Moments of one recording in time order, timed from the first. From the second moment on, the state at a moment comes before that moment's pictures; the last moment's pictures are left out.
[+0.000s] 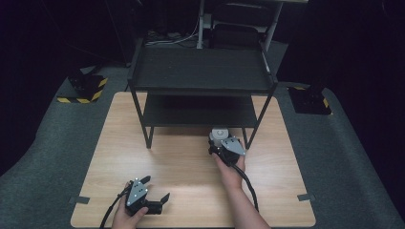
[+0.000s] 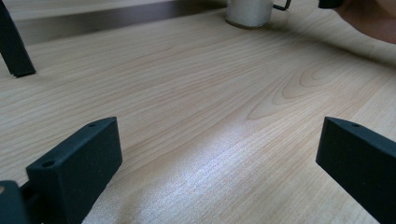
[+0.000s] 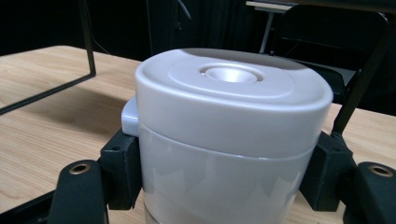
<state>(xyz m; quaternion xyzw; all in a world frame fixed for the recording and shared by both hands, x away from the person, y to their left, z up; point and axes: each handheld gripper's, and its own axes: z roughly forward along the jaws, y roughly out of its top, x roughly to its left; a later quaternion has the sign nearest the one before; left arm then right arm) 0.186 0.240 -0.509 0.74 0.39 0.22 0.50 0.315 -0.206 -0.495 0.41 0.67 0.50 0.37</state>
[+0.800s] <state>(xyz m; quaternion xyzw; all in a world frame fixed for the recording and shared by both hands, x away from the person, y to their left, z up) 0.185 0.239 -0.509 0.74 0.40 0.22 0.50 0.257 -0.229 -0.442 0.38 0.66 0.54 0.36</state>
